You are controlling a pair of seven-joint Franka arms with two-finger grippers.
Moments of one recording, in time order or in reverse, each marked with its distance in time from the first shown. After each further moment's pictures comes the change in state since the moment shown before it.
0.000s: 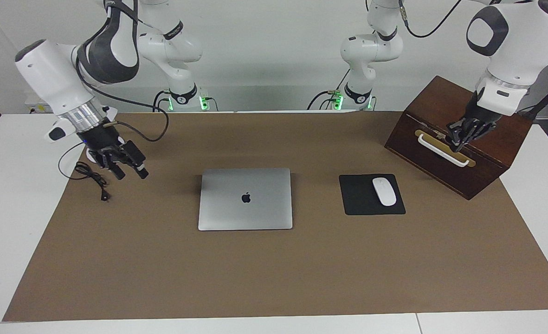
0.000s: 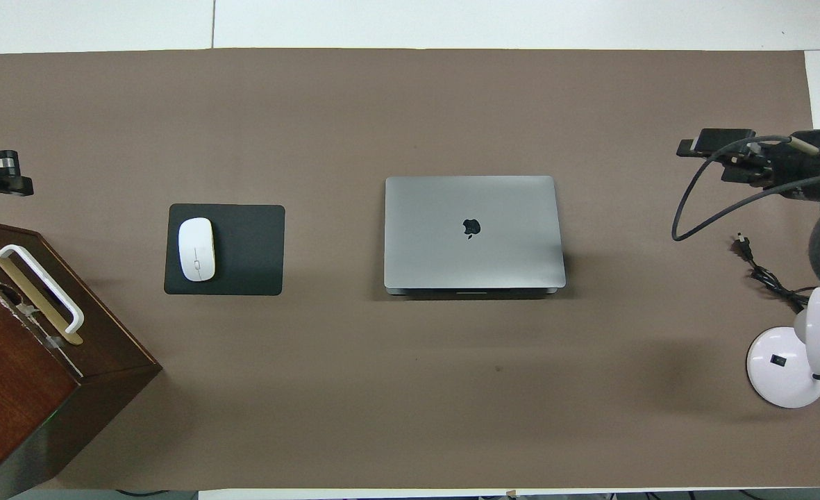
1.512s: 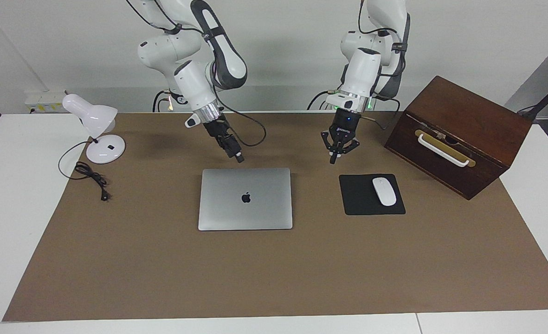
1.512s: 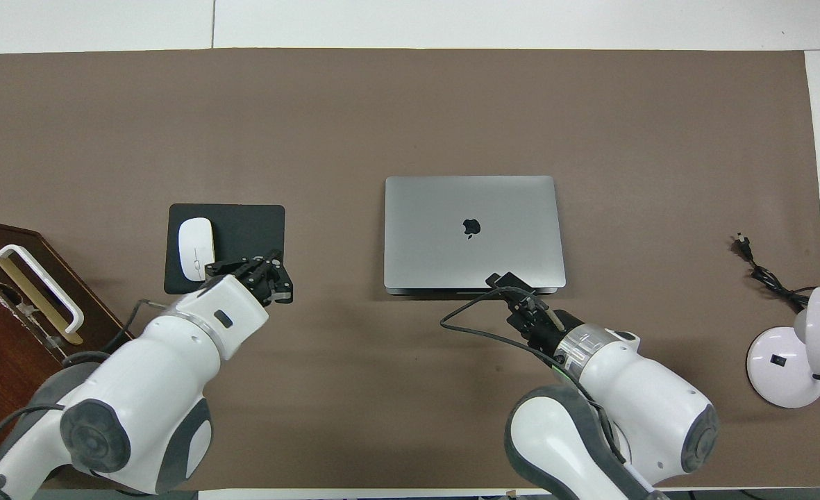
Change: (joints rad) left arm -0.525 -0.224 -0.018 -1.024 -0.004 1.348 -0.108; right arm 0.687 -0.070 0.009 -0.574 0.839 0.804 0.144
